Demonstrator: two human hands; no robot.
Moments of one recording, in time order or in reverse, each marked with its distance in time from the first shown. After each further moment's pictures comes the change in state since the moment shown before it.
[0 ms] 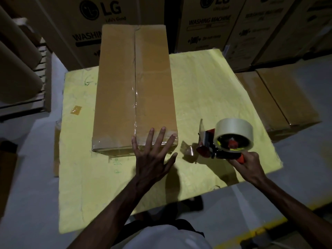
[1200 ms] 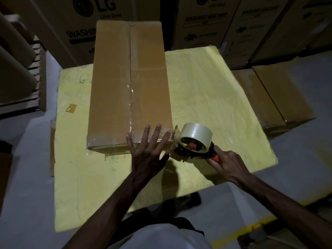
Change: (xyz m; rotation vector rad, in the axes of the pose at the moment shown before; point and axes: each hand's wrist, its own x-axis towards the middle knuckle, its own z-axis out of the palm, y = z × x) left_hand 0.002 -0.002 0.011 0.023 0.086 0.005; right_hand -0.001 -0.021 0.026 -0.450 -0.361 -0.061
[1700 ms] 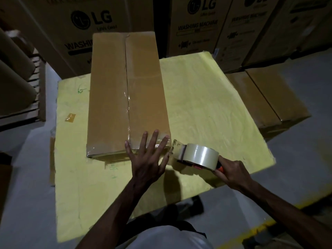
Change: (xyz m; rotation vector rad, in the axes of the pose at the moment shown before) left_hand -0.011 0.009 -0.001 -0.006 0.111 -0.007; right_hand -0.037 0.018 0.012 0.062 0.190 -0.198
